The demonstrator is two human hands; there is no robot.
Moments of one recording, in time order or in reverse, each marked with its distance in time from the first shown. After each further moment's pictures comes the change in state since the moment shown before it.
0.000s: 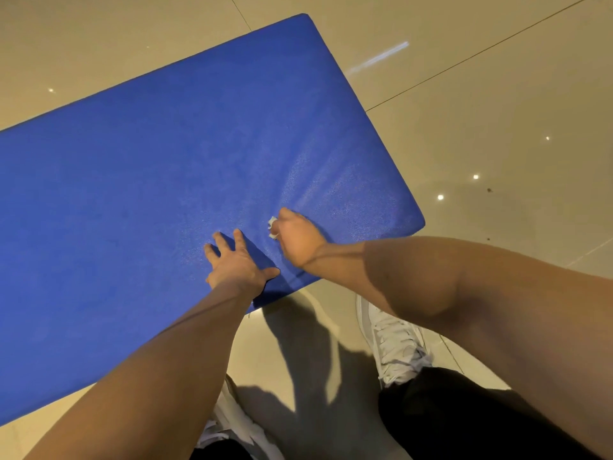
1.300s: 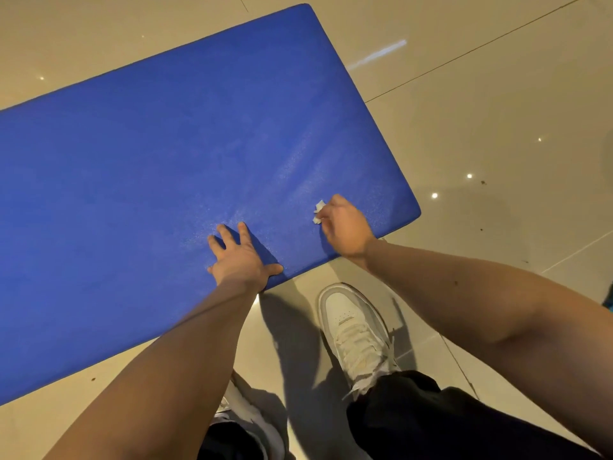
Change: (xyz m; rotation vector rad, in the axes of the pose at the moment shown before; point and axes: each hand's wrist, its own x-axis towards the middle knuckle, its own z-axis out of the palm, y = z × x) left_hand -0.006 -0.003 0.022 0.077 0.027 0.038; right_hand -0.055 0.059 -0.019 -0.019 0.182 0.213
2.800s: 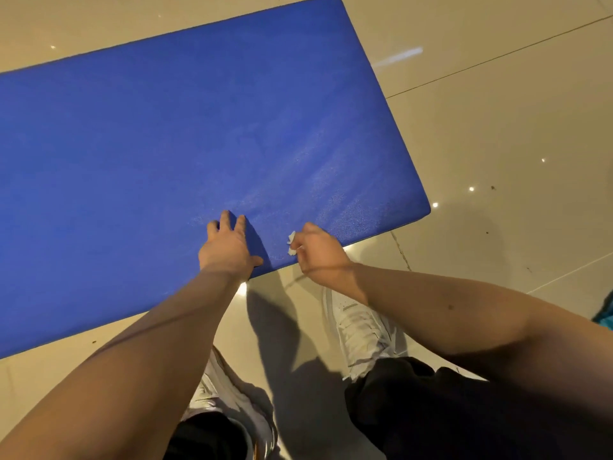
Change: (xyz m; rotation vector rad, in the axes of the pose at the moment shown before) left_hand -0.014 -0.048 -0.003 0.023 0.089 0.081; right_hand -0.046 -0.075 0.035 -0.003 -0.266 -0.075
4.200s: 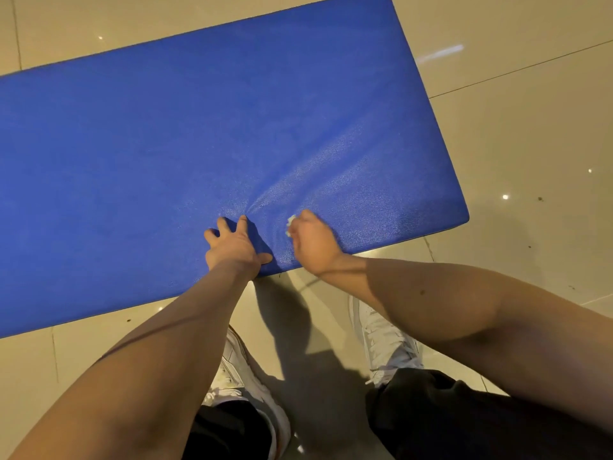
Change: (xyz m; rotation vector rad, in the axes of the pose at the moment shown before) left_hand 0.000 -0.034 0.003 -0.132 -0.076 -0.238; right_hand 0.040 -0.050 0.016 0.004 0.123 -0.122
